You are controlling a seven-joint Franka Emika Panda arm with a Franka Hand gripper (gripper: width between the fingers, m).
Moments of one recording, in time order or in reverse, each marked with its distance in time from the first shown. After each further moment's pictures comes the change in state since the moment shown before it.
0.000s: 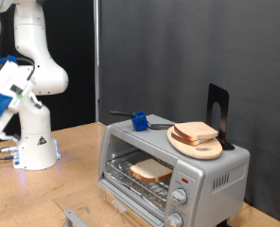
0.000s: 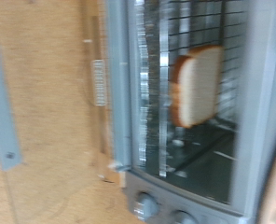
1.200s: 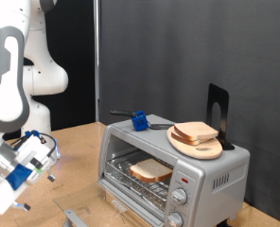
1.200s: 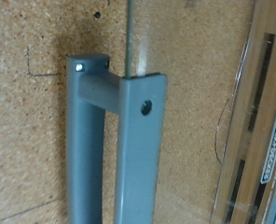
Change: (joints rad) arm 0.046 0.427 0.128 -0.018 0.328 0.347 -0.491
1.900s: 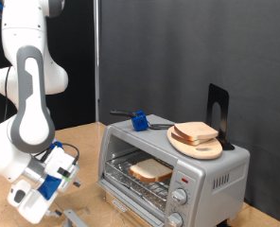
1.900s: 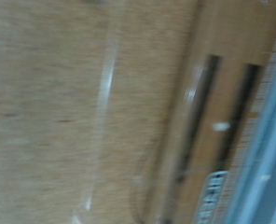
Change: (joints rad) arm 0.030 0.081 0.127 -0.019 0.132 -0.053 -0.101
